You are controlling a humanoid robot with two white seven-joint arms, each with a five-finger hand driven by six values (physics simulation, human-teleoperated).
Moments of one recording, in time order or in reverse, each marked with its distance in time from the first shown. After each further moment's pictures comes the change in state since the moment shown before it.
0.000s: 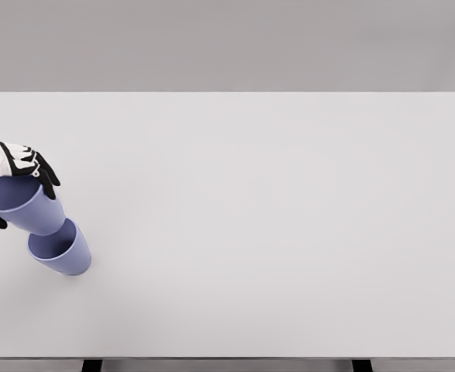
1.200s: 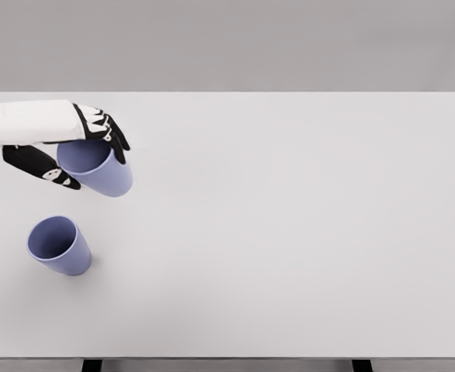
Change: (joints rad) left arm -0.129 -0.266 0.000 0.018 -0.078 0.081 0.021; right arm 0.000 0.000 -0.001 0.000 0.000 0.000 0.000
